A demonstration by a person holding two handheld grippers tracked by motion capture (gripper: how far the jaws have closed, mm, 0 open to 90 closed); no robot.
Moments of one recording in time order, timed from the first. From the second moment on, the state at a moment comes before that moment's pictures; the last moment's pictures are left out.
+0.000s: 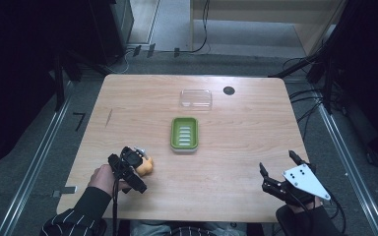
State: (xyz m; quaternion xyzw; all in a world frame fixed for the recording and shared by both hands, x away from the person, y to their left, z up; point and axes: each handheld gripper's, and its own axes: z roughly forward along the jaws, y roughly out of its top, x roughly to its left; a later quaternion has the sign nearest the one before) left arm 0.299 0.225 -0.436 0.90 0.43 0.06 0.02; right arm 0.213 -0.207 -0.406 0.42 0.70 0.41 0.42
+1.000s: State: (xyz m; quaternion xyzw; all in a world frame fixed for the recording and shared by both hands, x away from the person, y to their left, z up) left arm 0.328 0.219 -0.443 0.90 0.43 0.06 0.03; right arm 0.213 -0.208 -0.406 0.42 0.69 0.41 0.41
